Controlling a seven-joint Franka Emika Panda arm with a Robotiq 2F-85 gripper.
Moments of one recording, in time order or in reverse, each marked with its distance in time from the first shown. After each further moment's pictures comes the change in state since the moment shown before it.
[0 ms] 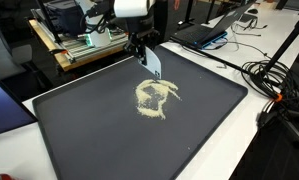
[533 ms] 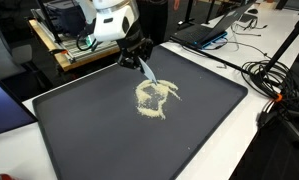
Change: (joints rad) arm -0.081 0.057 0.003 0.002 0.223 0.029 -0.115
